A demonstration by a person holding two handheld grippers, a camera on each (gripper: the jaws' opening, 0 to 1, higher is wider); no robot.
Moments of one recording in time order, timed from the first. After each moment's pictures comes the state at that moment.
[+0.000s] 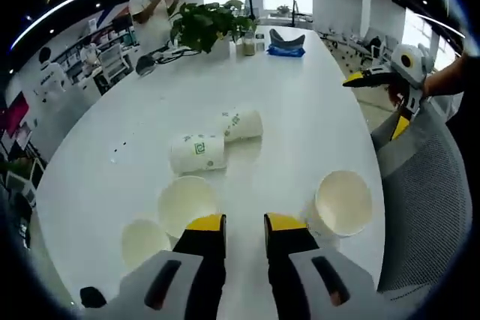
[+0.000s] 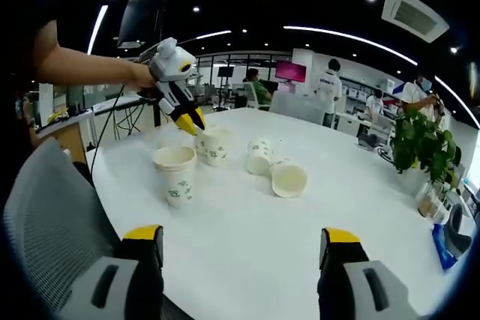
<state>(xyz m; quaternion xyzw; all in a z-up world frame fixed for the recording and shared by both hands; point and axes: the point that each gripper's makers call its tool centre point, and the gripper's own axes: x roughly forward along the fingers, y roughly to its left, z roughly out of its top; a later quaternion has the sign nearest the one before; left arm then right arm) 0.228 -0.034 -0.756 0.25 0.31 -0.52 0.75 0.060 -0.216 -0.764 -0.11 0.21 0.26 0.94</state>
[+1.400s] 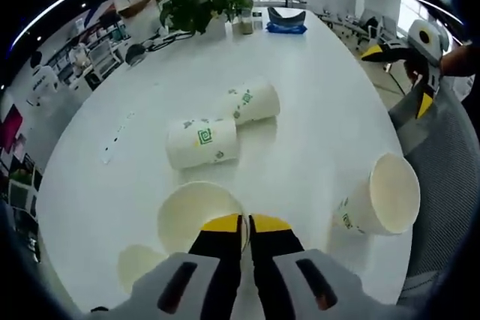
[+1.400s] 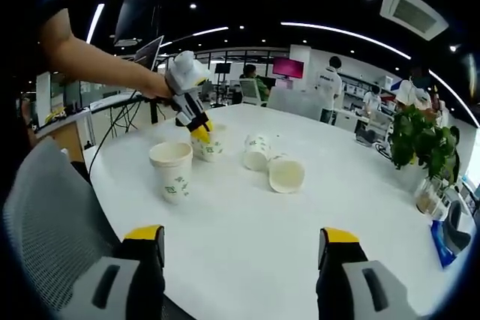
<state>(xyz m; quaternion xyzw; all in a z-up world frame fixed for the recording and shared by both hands) 0.256 -0.047 -0.797 0.30 0.33 -0.53 0.73 0.061 -0.219 -0.767 -0.11 0.22 0.25 0.94</state>
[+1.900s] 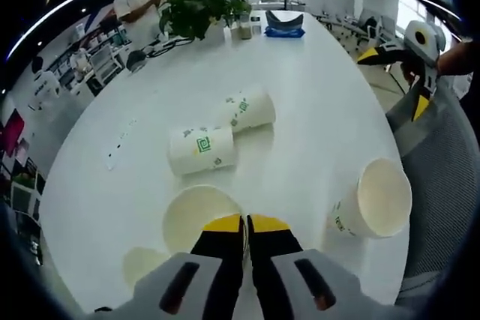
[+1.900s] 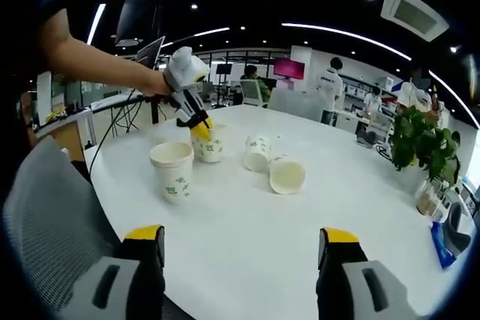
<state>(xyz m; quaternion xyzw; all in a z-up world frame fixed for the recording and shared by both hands) 0.253 -0.048 -0.786 0.30 0.31 -0.53 0.73 0.060 -0.219 -0.766 -0.11 0.22 0.25 0.94</state>
